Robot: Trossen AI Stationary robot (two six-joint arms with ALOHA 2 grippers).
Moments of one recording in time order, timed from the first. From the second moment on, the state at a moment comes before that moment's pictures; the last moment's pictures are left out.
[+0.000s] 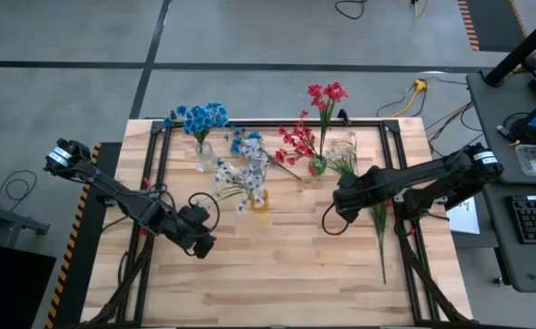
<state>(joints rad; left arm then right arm) -0.54 1.11 0.54 -0.43 -0.31 -1.21 0.14 1.33 0.96 -1.24 0.32 0.87</state>
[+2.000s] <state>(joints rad) -1.17 1.13 0.99 -0.91 -0.84 -1.26 -0.14 1.33 0.76 -1.04 0.31 0.69</state>
